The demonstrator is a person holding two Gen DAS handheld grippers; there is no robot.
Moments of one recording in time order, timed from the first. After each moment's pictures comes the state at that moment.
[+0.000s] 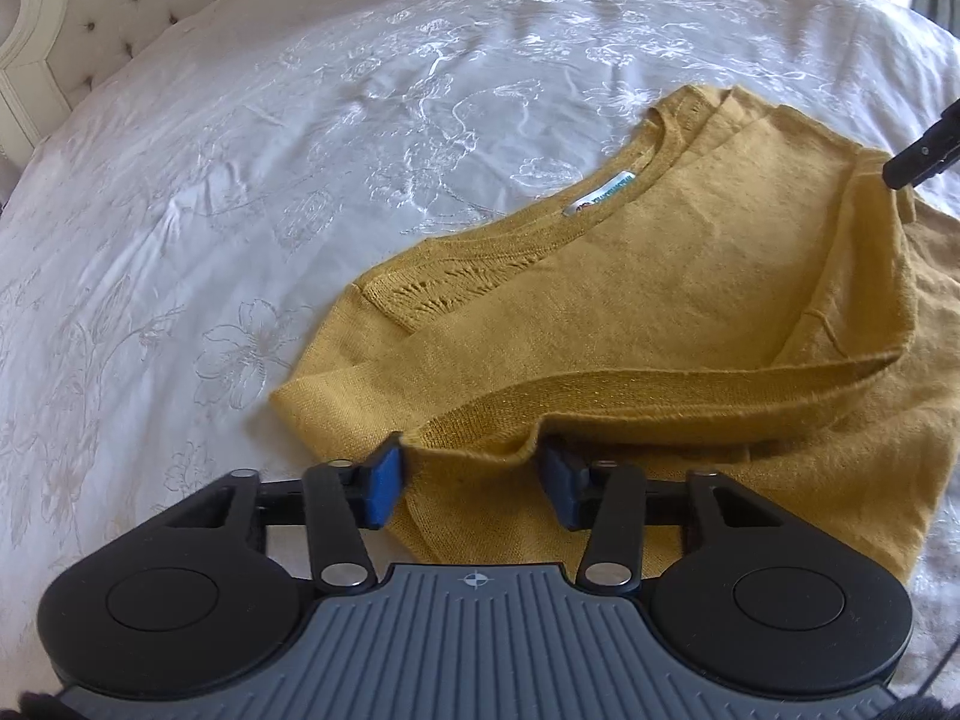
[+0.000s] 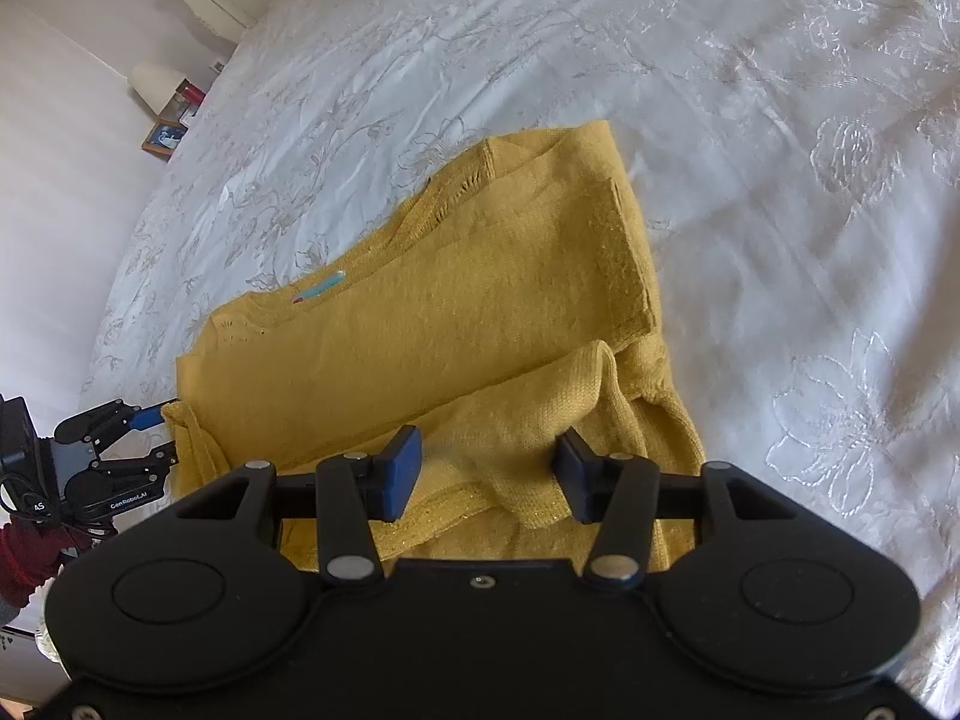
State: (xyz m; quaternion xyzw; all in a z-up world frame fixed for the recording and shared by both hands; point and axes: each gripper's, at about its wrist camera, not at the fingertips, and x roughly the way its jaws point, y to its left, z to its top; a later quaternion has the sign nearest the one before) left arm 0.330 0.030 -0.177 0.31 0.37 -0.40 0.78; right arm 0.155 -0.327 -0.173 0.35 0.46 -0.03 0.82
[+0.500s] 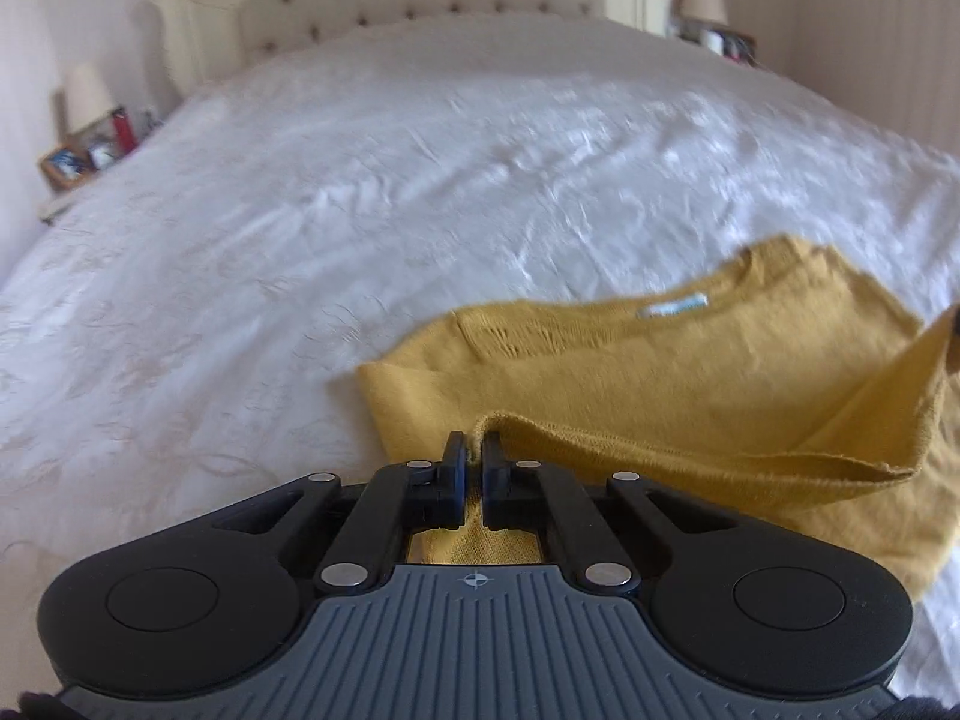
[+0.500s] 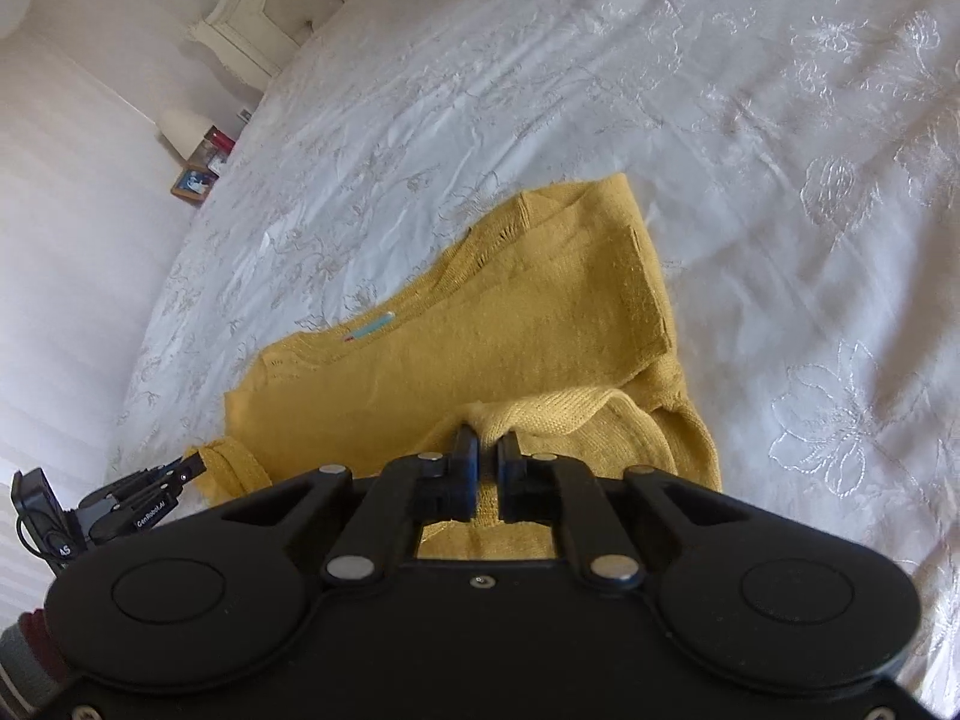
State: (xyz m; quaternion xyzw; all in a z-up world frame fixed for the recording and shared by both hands) left arm 0.294 0.058 -0.139 0.16 0.34 -0.28 0.88; right arm 0.129 -0.324 -0.139 0.37 0.40 -0.03 0.84
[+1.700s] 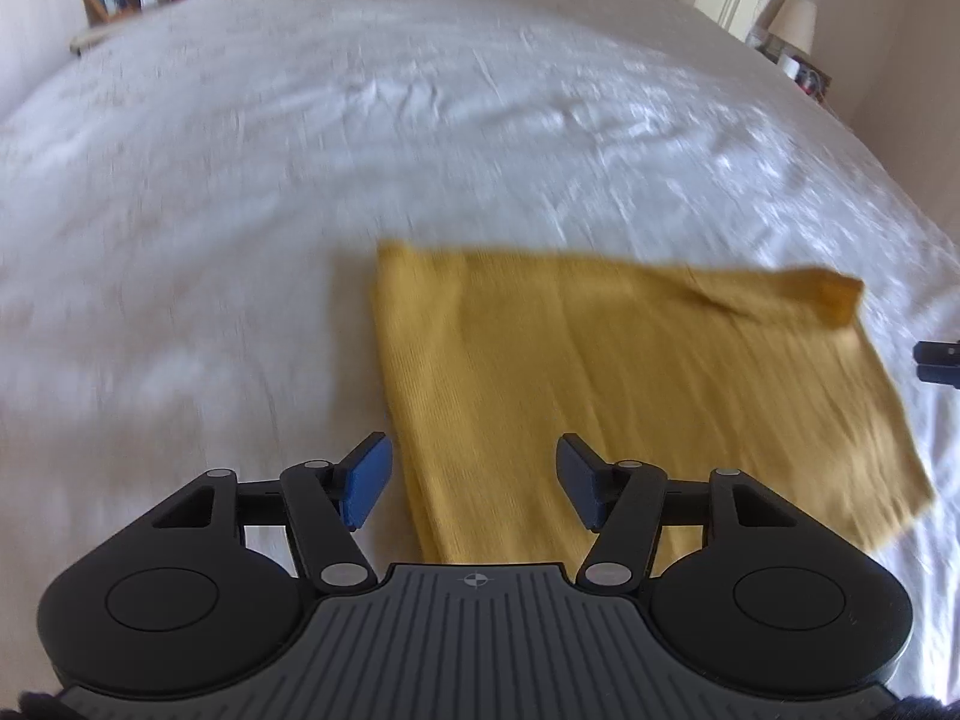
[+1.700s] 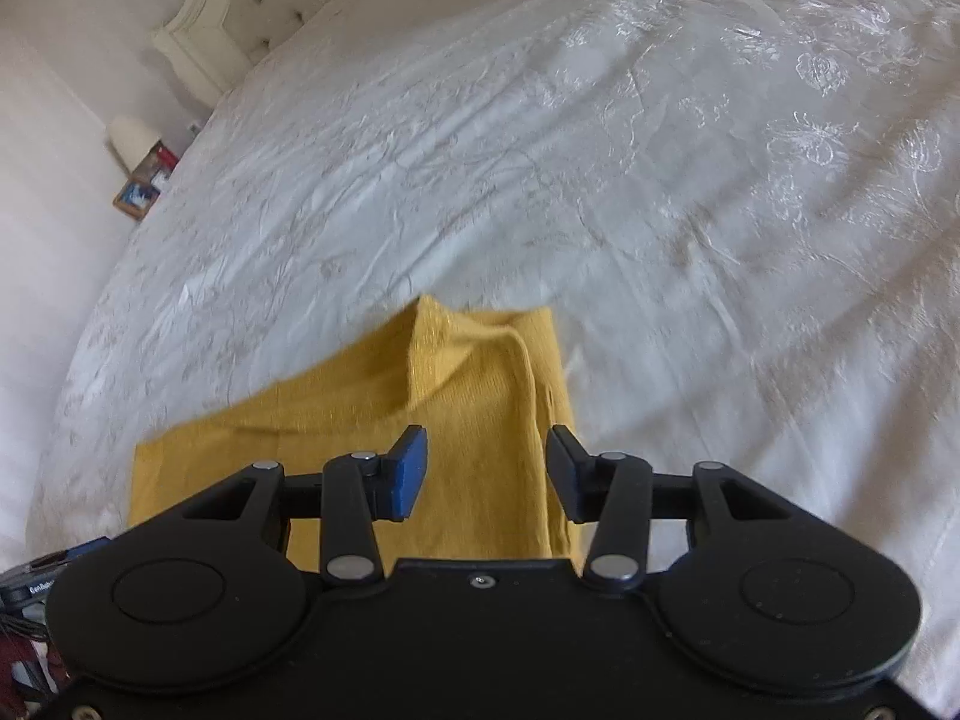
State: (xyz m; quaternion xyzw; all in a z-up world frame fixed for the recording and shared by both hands) left arm 0.308 0.072 -0.150 0.06 0.47 -0.25 0.84; right arm 0.179 -0.370 -0.147 0.31 0.42 -0.08 0.85
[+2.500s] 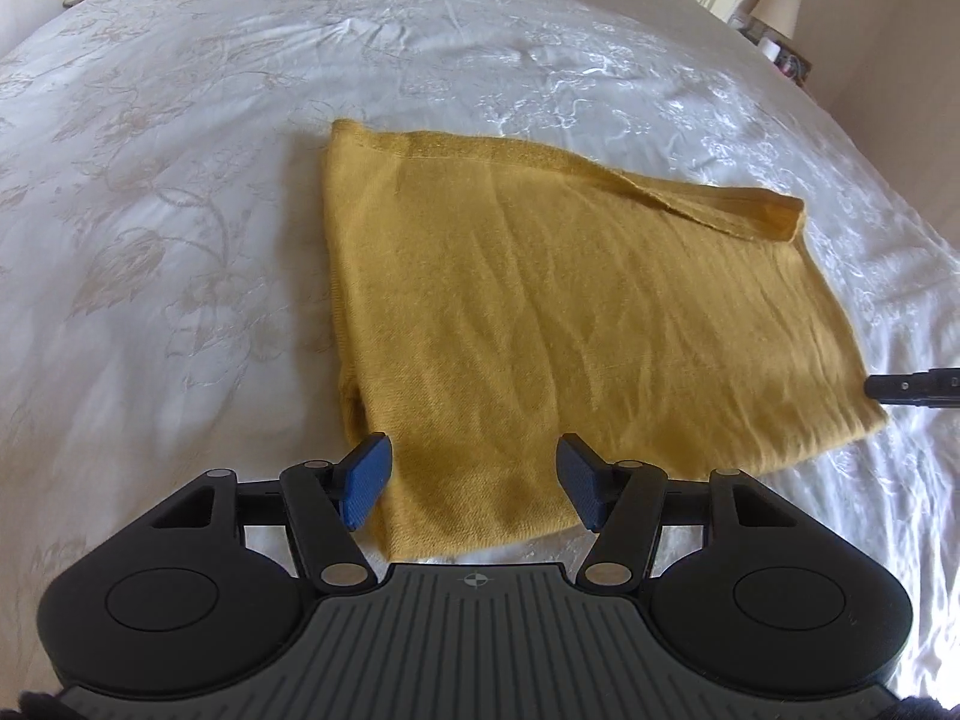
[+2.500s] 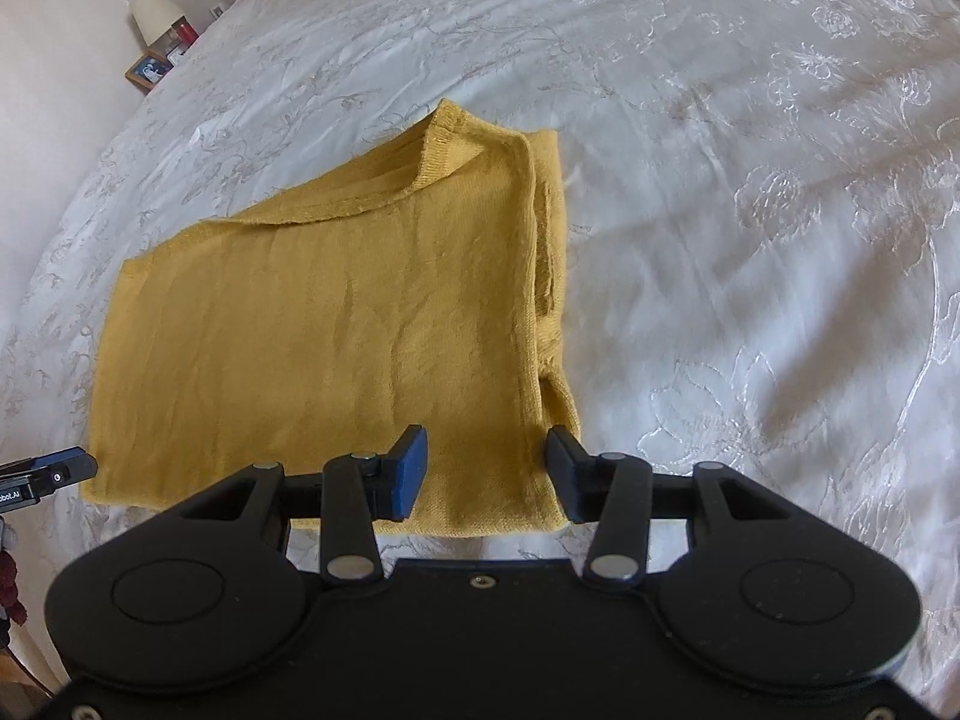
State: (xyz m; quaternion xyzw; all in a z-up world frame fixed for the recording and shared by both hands) left arm 0.250 0.069 -0.168 0.03 0.49 -0.27 0.83; right arm 0.132 -0.329 -0.169 0.24 0.48 -0.05 0.84
